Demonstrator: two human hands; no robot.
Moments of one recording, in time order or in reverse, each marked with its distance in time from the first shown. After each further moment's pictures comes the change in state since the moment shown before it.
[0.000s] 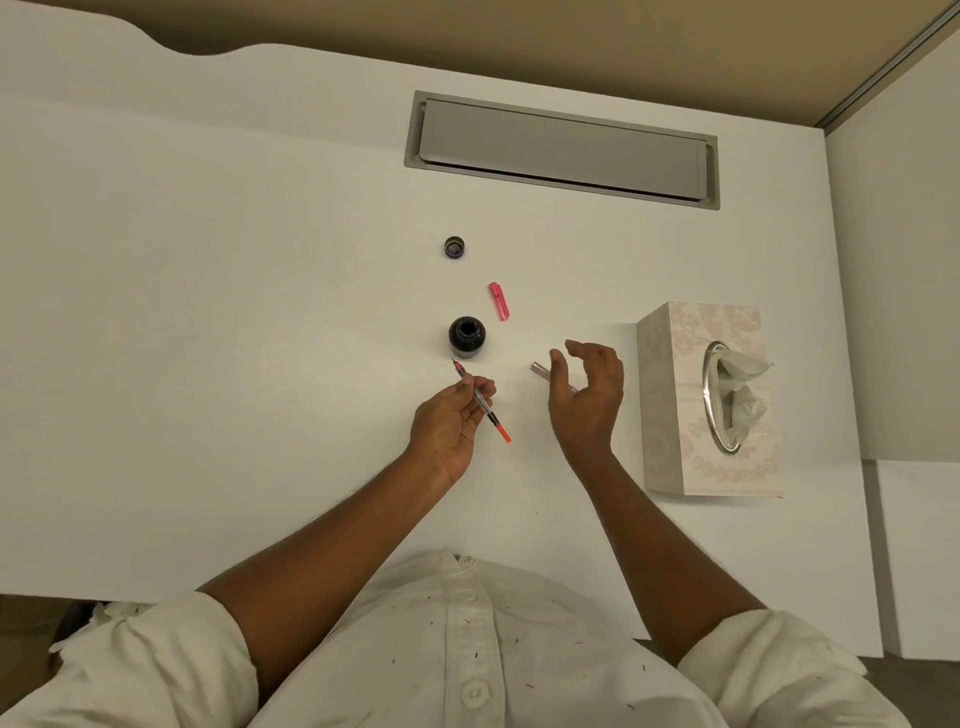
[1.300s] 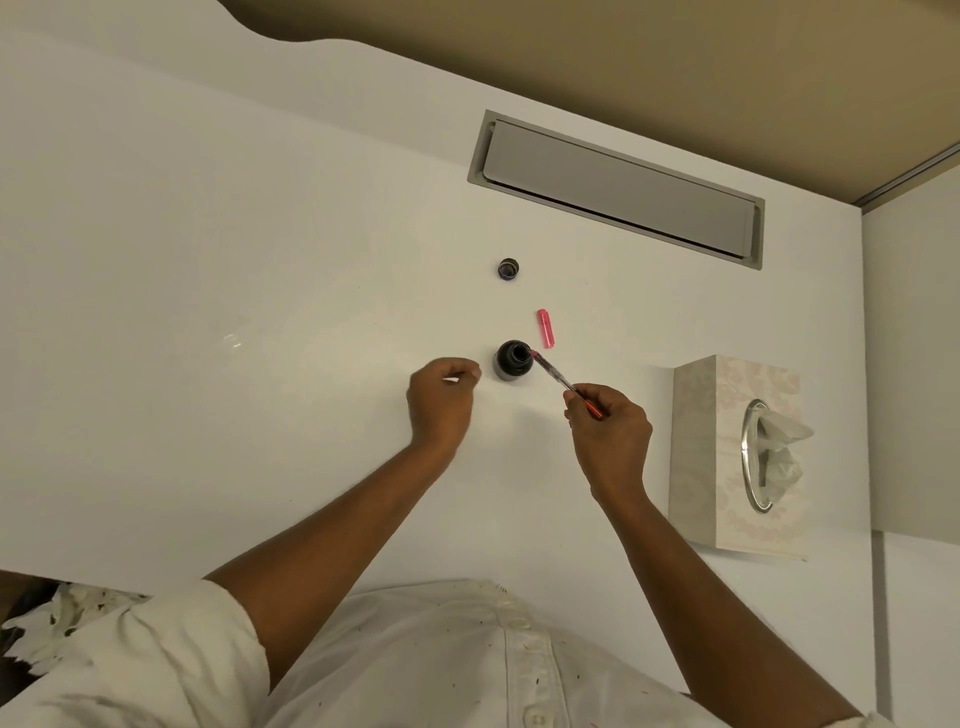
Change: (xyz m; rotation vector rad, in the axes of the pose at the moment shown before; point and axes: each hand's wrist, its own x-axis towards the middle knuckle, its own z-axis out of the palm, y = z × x) left_hand 0.008 0.062 -0.020 0.639 0.241 0.437; right_hand -0.005 -0.065 0.003 0.008 -0.259 0.357
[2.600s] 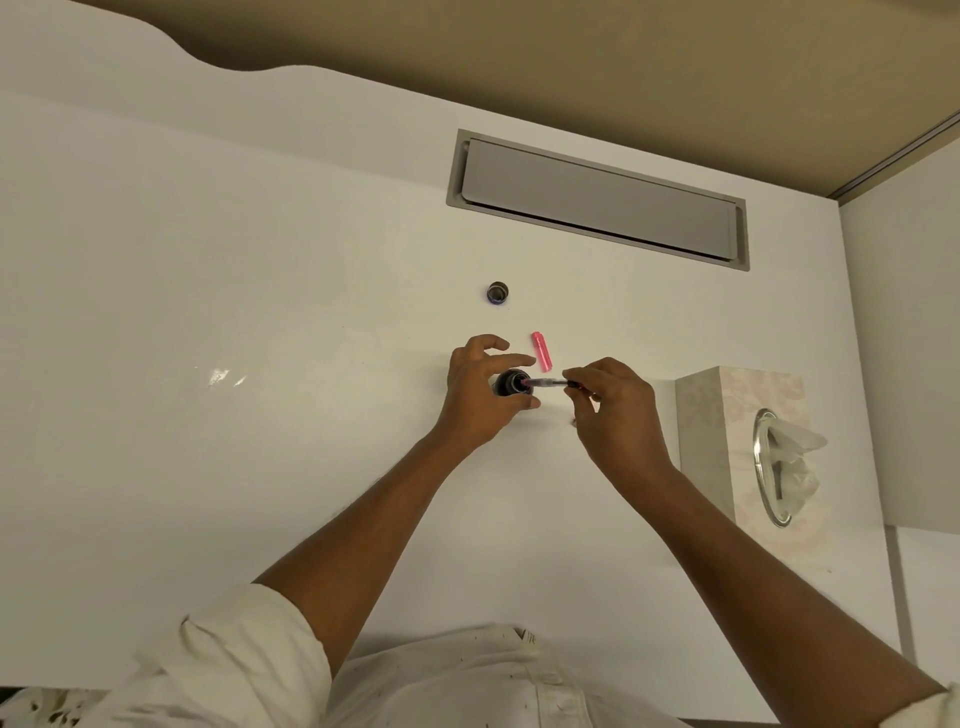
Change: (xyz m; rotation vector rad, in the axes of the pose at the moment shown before) left_hand 0.047 0.015 0.033 0.350 -0.392 0.449; right_hand 0.037 -0.035 0.003 -0.451 -0.095 -0.523
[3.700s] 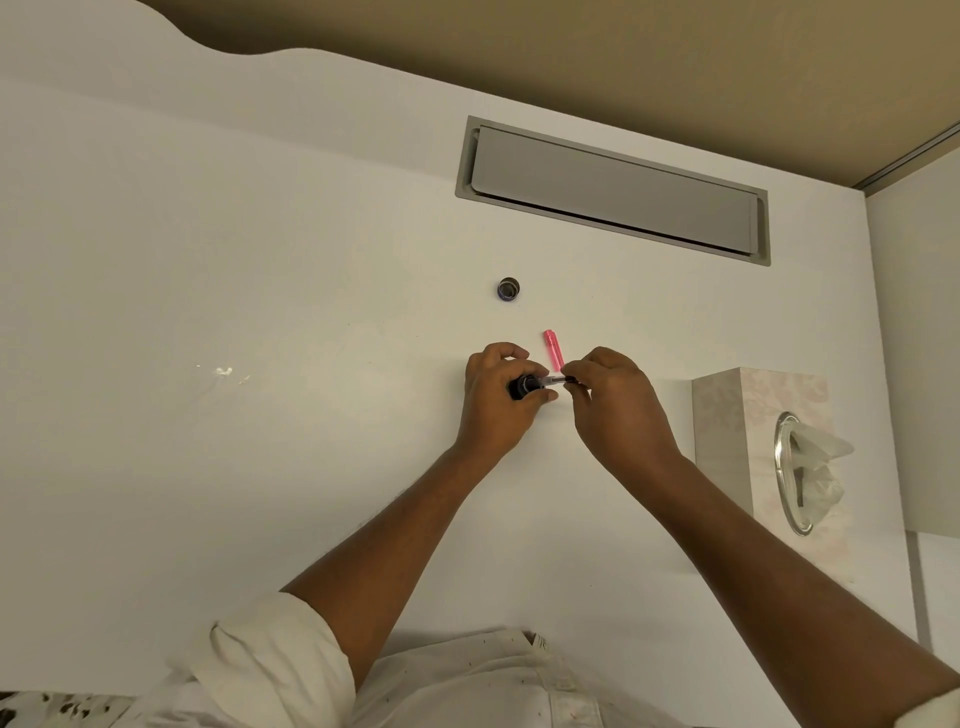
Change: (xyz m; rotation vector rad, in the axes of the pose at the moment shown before) left_hand 0.001 -0.007 0.018 -0.052 0.122 0.017; right_hand 0.019 -0.008 0.007 -0.196 -0.161 -0.106
